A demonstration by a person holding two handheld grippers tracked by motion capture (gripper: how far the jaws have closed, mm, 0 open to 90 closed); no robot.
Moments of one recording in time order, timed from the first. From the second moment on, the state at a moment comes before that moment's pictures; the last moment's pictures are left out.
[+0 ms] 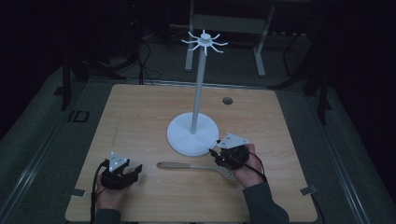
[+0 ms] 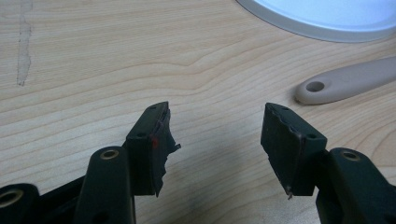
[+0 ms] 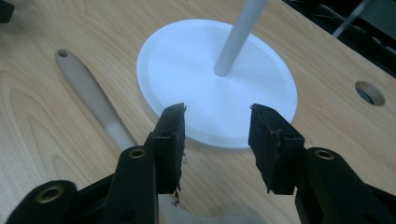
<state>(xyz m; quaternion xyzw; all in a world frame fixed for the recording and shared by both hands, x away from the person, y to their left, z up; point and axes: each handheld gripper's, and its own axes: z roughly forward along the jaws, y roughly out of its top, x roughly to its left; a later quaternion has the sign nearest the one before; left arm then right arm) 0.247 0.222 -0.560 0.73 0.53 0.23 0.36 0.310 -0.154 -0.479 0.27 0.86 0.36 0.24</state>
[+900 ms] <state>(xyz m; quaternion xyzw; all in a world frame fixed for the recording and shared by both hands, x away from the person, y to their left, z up) 0.248 0.220 -0.561 0.74 0.53 0.22 0.36 0.323 -0.124 -0.458 0.23 0.89 0.32 0.22</state>
